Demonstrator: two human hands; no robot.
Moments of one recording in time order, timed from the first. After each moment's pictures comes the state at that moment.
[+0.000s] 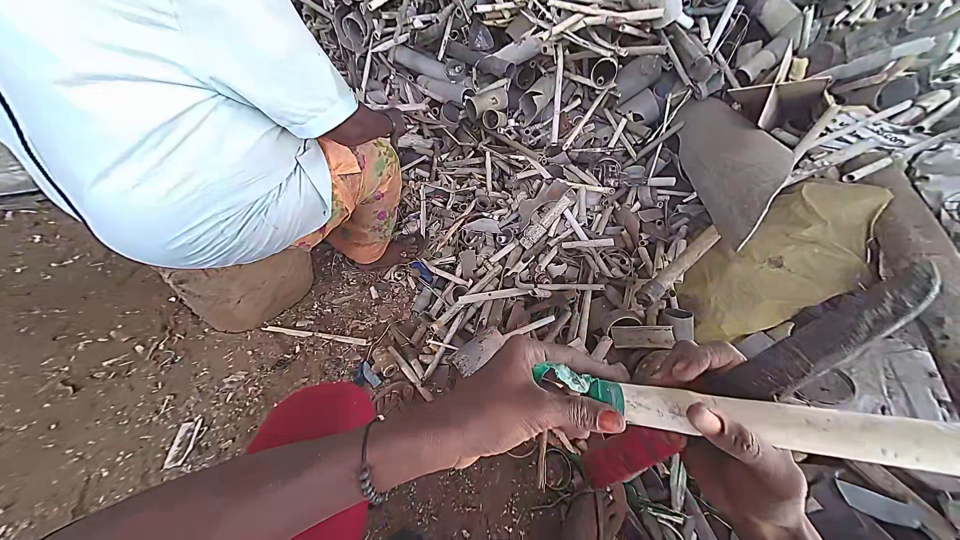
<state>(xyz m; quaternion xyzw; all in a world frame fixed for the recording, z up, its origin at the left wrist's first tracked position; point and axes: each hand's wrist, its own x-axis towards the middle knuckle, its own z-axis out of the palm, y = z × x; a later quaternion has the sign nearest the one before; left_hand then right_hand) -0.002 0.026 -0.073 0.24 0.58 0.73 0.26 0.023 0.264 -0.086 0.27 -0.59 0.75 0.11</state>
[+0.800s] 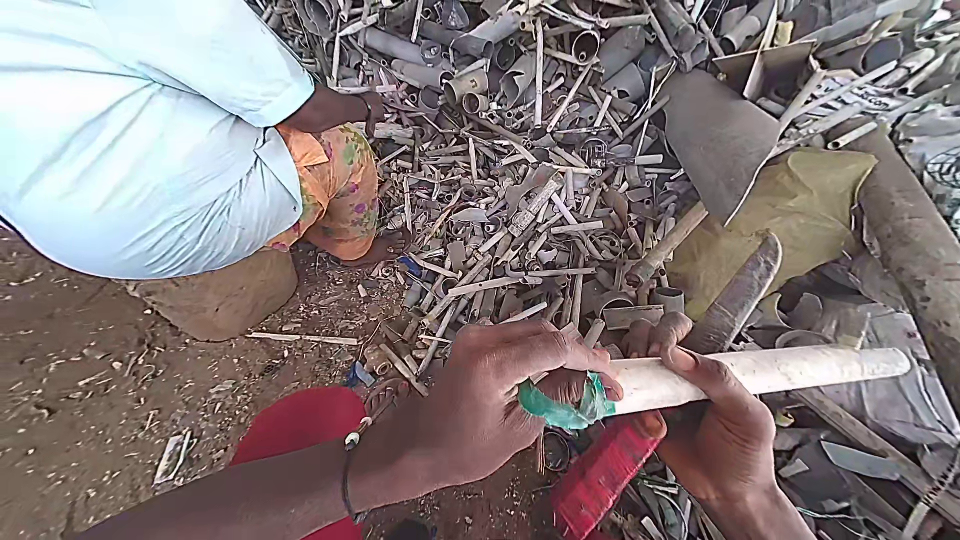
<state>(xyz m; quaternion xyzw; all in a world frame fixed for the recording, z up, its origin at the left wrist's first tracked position) -0.011 0.034 -0.087 0.47 0.62 0.59 -0.23 0.025 0.240 -0.076 0.17 -0.44 0.88 0.02</state>
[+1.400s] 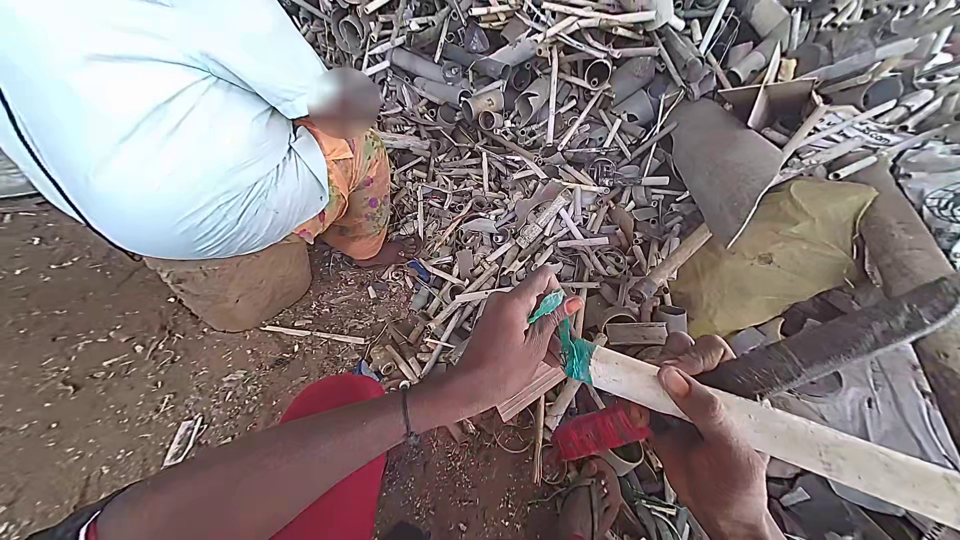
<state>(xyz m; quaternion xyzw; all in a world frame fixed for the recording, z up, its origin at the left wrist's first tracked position) -0.026 0.047 -0.079 0.25 0.70 0.66 -0.08 0.035 0.235 -0.080 0.20 -0.58 0.76 0.22</state>
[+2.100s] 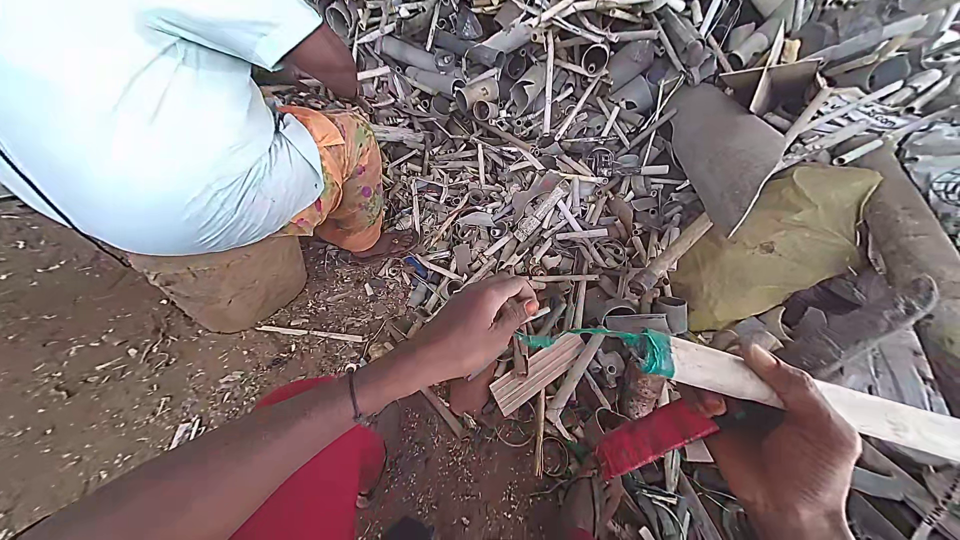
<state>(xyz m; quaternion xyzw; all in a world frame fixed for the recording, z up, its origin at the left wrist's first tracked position) -0.054 0.007 -0.082 0.27 0.84 0.47 0.04 0.037 0.272 -0.068 0.04 -0.53 0.83 0.20</state>
